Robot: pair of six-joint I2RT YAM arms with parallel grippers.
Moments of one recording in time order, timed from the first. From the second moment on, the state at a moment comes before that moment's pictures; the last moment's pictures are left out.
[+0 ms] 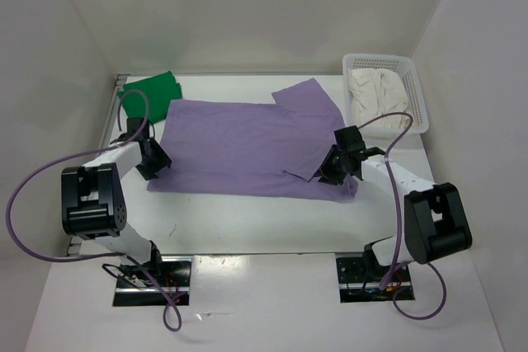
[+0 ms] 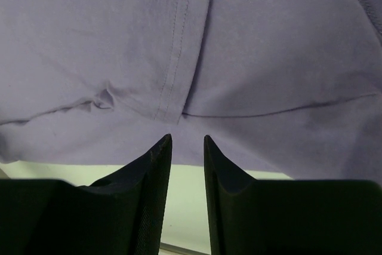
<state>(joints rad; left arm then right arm) 0.16 1.59 0.90 -0.43 -0.06 -0.58 0.27 1.39 0.75 -0.41 -0.12 0.87</state>
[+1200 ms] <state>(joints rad) 0.14 1.62 0.91 -0.39 -0.13 -0.59 0.32 1.49 0.77 -0.31 -0.12 0.88</state>
